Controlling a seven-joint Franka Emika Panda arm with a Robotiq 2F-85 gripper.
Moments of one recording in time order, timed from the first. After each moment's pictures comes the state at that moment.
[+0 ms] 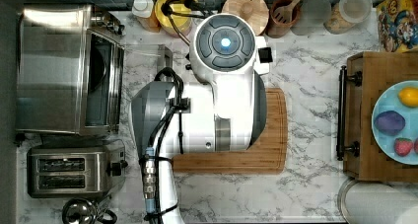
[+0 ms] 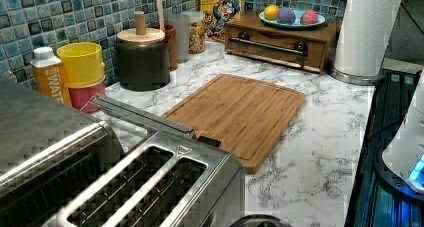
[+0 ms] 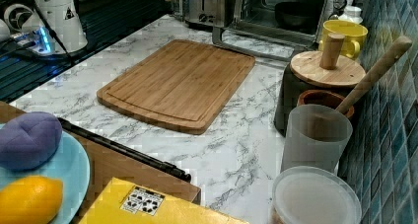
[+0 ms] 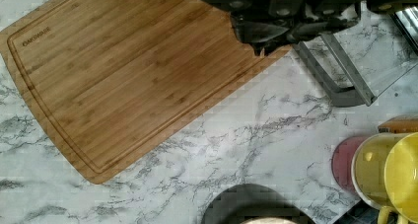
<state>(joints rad) 0.01 0.07 0.02 -1.71 0.05 0.25 -0.11</state>
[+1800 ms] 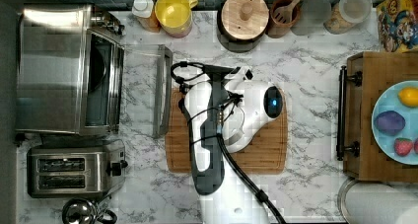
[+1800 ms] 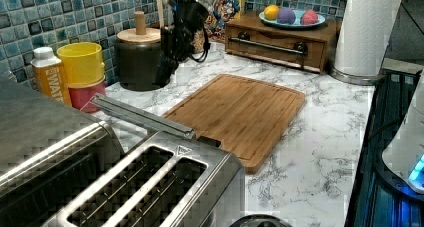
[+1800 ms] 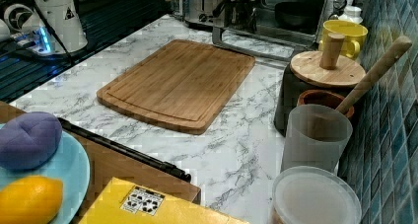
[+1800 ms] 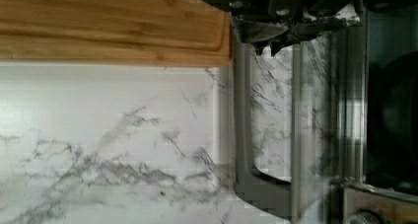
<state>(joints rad) -0.03 0.26 0.02 -2.19 0.96 0.79 -1.44</state>
